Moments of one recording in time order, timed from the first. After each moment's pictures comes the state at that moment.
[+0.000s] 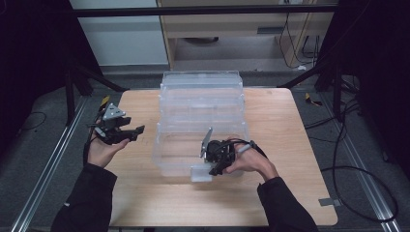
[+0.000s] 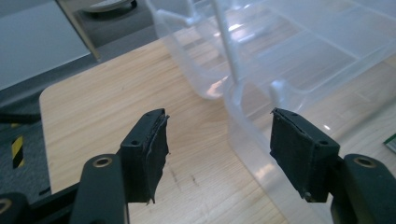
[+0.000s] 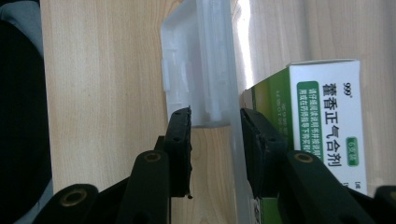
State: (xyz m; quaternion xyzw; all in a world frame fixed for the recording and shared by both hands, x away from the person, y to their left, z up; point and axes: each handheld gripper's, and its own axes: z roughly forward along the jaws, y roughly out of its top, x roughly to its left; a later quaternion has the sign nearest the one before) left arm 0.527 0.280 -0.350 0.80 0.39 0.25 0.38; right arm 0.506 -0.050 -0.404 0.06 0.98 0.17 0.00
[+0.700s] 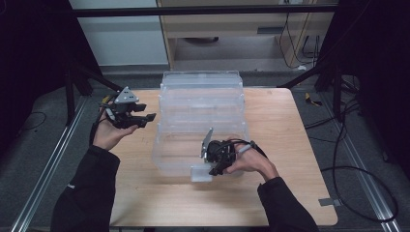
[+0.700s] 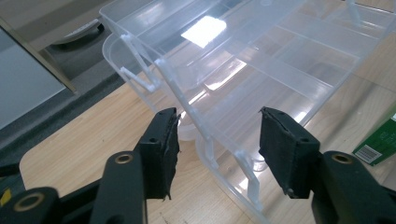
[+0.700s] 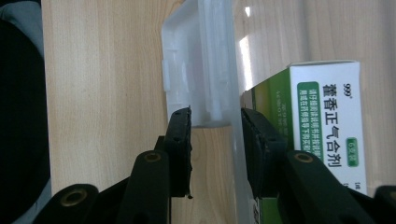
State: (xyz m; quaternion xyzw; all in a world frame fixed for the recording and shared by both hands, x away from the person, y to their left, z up) left arm 0.552 0.250 -0.312 0.84 0.31 0.24 0.38; right arm 0.506 -0.051 -0.404 0.06 0.98 0.18 0.00
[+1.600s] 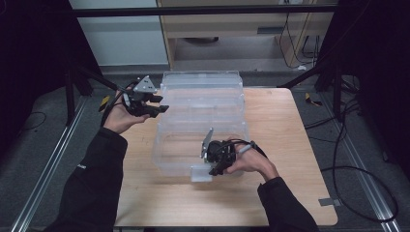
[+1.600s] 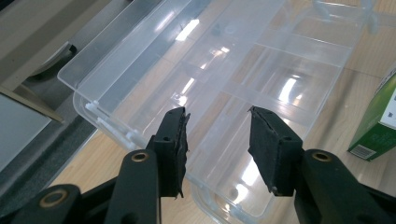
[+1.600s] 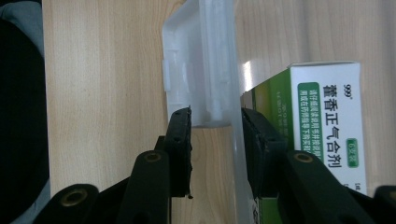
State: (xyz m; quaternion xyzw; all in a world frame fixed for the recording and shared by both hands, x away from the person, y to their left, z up) left arm 0.582 0.211 -0.292 0.89 0.21 0.23 0.34; right arm 0.505 -0.051 -0.404 0.05 0.98 0.18 0.00
